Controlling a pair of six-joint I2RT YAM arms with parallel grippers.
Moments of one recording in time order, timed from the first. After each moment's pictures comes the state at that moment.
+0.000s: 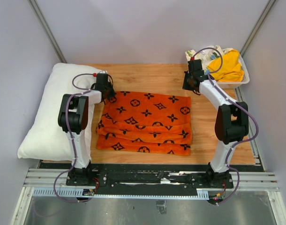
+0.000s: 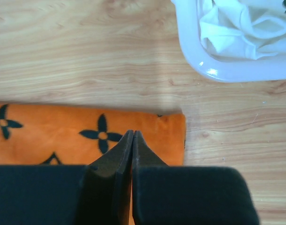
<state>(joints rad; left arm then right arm) -0.13 2.05 1.28 0.07 -0.04 -0.48 0.21 1.93 1.54 -0.47 0.12 0.31</state>
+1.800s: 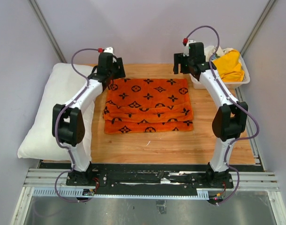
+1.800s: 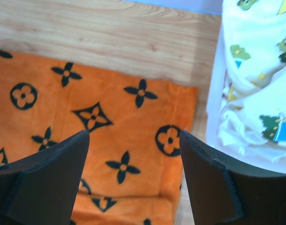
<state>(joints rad) -0.23 1.88 1.59 -0.21 -0.13 -0.30 0.21 2.00 1.91 -0.51 -0.06 0.08</state>
